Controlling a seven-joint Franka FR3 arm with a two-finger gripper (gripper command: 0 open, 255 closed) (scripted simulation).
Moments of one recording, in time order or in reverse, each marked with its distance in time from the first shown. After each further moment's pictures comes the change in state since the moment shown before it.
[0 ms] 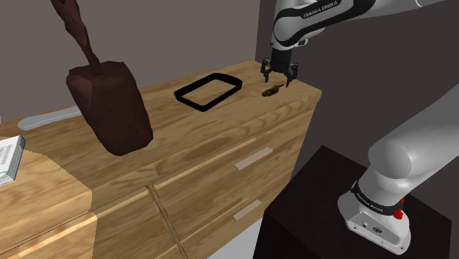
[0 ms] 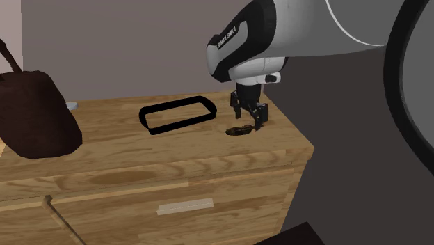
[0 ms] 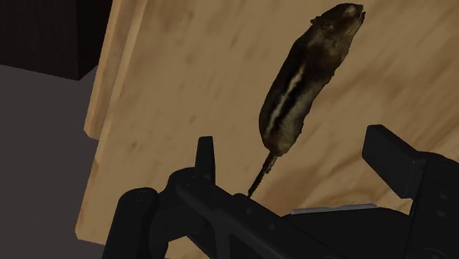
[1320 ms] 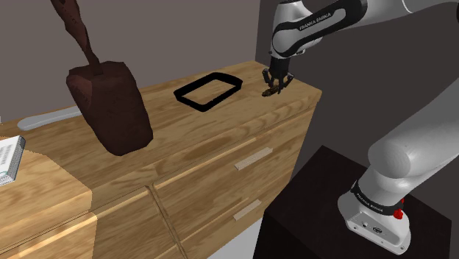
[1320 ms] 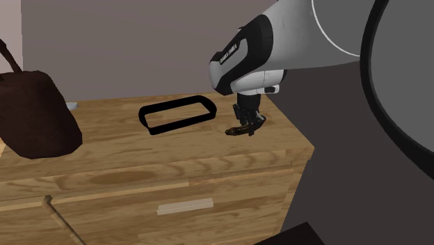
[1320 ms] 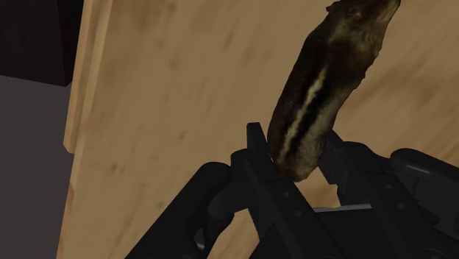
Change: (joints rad) arm -0.009 0.044 0.001 -0.045 -0.020 0.096 0.036
